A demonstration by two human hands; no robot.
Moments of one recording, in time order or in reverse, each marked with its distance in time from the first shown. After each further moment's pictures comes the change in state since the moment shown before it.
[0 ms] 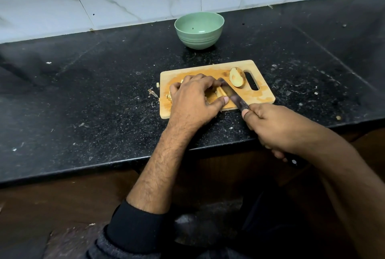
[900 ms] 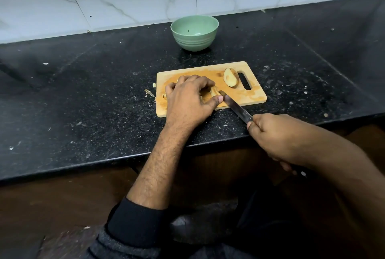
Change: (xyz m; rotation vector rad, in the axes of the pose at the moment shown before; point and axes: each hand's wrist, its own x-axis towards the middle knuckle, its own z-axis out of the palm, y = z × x) left_hand -0.005 0.001 0.002 0.005 0.059 -0.004; right_hand -0.023 0.006 -0.004 -0.173 -0.069 0.054
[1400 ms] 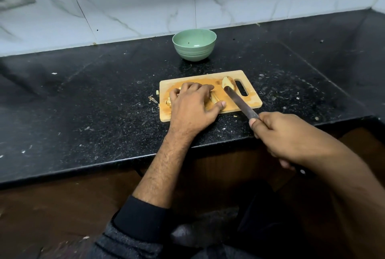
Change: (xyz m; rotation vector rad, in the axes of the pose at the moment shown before) left_hand -0.005 0.003 0.001 0.129 0.009 0.073; right_hand -0.024 0.007 0.002 0.123 0.172 -0.004
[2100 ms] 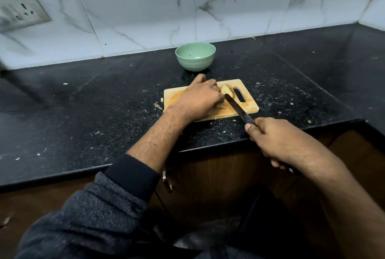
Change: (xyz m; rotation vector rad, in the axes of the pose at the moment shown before) left_hand 0.046 0.004 -0.028 0.390 -0.218 0.650; right_hand 0.000 0.001 0.012 -0.008 0.074 0.011
